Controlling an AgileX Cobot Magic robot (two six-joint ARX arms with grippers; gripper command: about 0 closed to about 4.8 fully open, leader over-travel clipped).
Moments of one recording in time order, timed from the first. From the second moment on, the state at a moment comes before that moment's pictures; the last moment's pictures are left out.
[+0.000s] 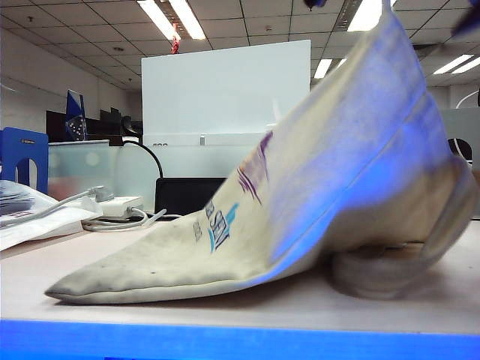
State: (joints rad) left arm -0.94 2.22 2.63 -1.43 0.66 -0.08; right arm 0.13 0.40 0.42 -0.21 -0.29 0.48
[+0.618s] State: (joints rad) left arm -0.94 2.20 2.62 -1.44 0.69 -0.08; right arm 0.18 0.39 0.53 -0.24 -0.26 0.13
